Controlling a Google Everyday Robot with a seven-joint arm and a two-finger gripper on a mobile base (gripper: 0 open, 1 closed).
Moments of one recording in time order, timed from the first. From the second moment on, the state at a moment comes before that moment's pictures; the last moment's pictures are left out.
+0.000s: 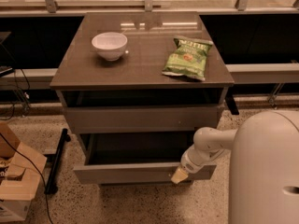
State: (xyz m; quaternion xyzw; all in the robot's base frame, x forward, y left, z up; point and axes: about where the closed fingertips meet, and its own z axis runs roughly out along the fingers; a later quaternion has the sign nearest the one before) arm 0.531 -0.145 0.410 -0.46 0.87 0.14 0.10
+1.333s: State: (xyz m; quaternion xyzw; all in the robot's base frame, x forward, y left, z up) arm 0.454 -0.181 0.420 -0.35 0.92 0.16 0.05
